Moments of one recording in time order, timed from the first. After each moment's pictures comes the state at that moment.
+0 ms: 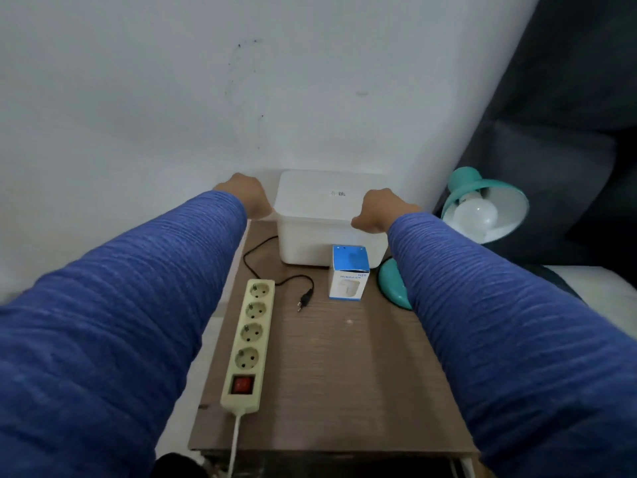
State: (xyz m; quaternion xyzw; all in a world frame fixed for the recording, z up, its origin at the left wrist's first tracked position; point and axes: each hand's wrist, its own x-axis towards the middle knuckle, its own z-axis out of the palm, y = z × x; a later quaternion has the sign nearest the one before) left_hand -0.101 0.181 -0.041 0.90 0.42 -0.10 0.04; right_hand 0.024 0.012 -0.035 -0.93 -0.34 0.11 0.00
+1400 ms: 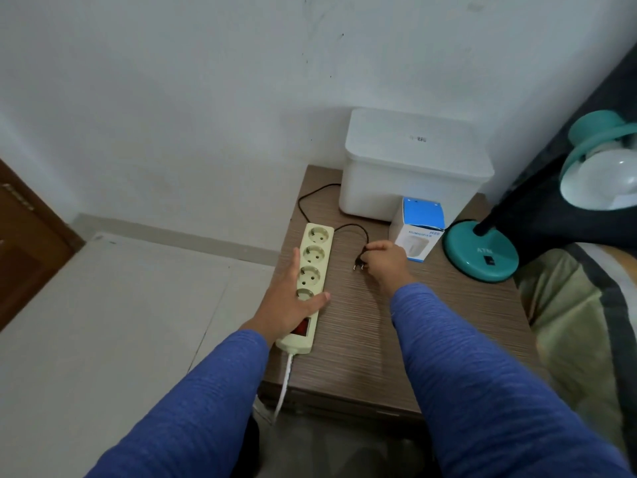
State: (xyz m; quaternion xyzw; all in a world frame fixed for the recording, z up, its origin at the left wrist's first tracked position) left_hand -0.242 0.090 -0.246 0.78 0.39 0.07 0.49; right_hand -0.059 0.035 -0.234 -0.82 -0.07 0.29 0.48
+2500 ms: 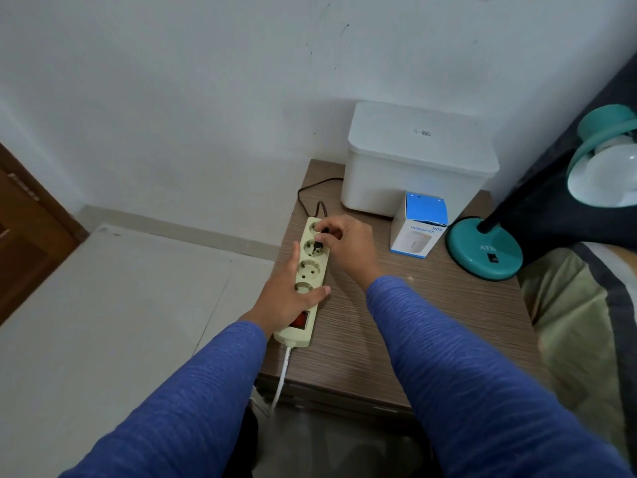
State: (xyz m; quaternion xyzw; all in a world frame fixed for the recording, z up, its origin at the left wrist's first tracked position) left_hand -0.240 0.091 -0.248 0.78 0.39 0.08 0.49; right_hand -0.095 0.060 -0.220 -0.77 -0.44 0.15 0.43
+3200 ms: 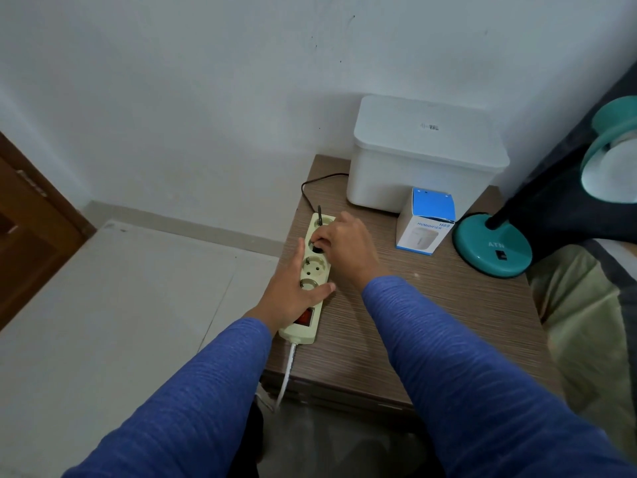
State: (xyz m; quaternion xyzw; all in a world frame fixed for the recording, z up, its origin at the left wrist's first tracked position) left_hand -0.240 0.090 -0.248 0.78 0.39 0.08 0.49; right_hand -0.099 0.064 -0.228 -0.78 -0.60 -0.01 0.19
